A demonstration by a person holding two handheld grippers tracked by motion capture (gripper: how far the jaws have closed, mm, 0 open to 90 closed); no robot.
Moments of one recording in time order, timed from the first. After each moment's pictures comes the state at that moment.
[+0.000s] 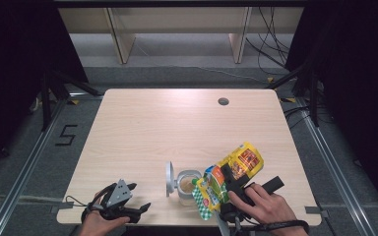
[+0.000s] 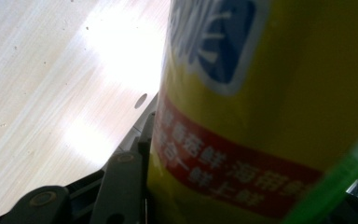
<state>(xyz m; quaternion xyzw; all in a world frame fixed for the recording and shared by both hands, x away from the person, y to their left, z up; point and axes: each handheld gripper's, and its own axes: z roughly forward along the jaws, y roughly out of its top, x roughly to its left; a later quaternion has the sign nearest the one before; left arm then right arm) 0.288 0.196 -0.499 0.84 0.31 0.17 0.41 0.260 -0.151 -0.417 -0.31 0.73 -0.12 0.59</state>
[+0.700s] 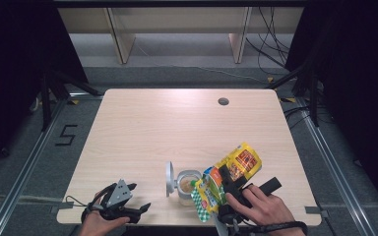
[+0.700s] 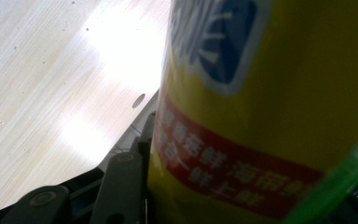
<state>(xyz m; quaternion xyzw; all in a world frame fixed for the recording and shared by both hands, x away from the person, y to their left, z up) 0.287 0.197 -0.498 0.85 0.31 0.17 0.40 0.257 -0.147 -0.419 -0.31 0.73 -0.12 0.59</state>
